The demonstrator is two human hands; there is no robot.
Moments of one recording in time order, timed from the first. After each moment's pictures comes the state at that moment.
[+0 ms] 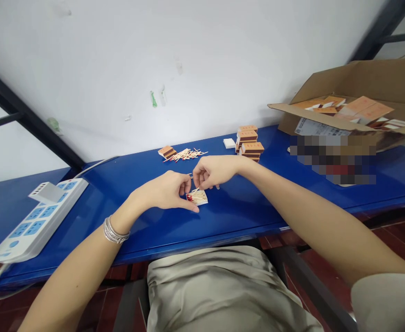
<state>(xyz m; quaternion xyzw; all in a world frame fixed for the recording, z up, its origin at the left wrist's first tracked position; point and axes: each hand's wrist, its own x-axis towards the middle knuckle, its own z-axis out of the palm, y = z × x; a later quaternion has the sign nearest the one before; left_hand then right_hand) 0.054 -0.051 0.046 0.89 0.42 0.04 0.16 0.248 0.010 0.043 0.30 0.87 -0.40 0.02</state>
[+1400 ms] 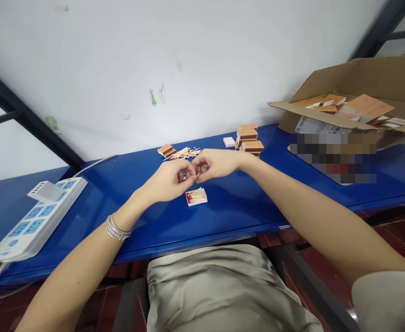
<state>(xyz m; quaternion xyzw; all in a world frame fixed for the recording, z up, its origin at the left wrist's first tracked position) 0.059 -0.046 0.039 0.87 0.41 0.22 0.13 0.252 0.015 0.045 0.25 0.91 -0.32 -0.08</state>
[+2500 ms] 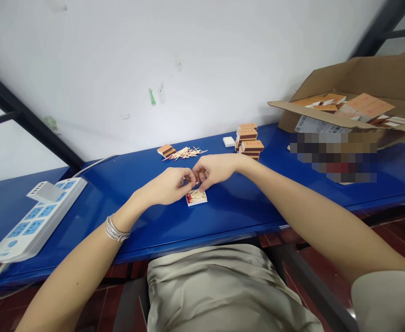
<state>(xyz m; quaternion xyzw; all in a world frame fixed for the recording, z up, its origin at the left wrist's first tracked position) 0.060 -0.049 0.040 0.89 0.41 0.11 0.17 0.247 0.015 0.040 0.29 0.91 -0.30 0.03</state>
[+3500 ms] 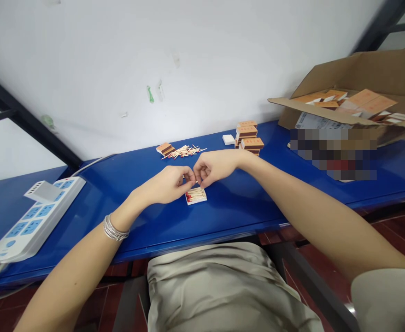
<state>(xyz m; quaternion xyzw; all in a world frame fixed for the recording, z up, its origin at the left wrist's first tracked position) 0.061 -0.050 0.041 0.88 0.42 0.12 0.17 0.253 0.016 0.043 0.28 0.90 -0.33 0.03</state>
